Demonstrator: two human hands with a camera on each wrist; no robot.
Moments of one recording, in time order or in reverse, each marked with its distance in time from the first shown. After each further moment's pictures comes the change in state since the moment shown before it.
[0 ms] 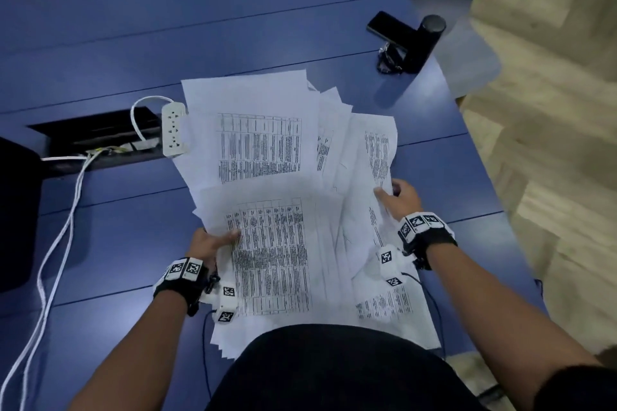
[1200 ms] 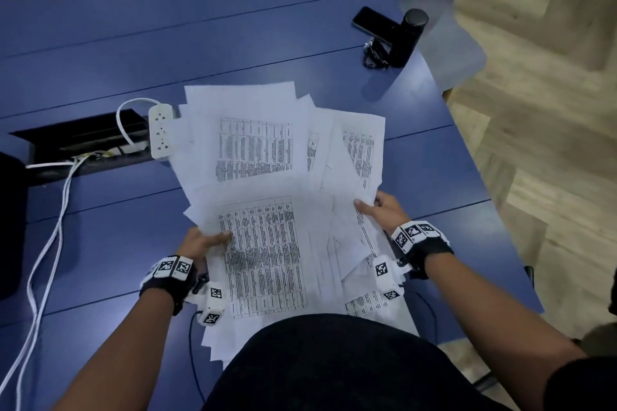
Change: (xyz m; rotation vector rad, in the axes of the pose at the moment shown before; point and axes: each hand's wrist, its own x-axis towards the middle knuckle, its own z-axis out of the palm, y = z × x) left_hand 0.006 0.004 -0.007 0.010 -0.088 -0.082; right_hand -0.036 0.012 0.006 0.111 -0.236 0.047
